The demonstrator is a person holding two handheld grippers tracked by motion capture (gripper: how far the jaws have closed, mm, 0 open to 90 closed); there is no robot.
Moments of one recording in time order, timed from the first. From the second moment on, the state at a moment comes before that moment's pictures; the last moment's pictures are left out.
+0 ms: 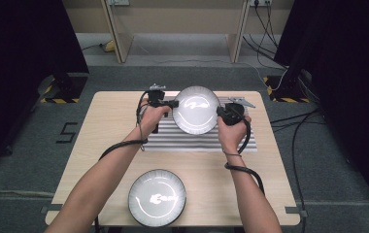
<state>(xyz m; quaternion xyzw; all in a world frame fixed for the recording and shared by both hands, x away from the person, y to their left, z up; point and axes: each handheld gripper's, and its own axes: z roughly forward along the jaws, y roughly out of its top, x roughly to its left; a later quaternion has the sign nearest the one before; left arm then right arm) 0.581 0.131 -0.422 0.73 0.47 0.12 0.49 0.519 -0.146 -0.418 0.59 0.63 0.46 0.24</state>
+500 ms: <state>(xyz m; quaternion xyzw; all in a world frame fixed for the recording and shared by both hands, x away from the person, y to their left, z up) 0.591 0.132 -0.436 0.73 0.48 0.11 0.48 0.531 -0.145 -0.431 0.60 0.63 0.45 0.22</state>
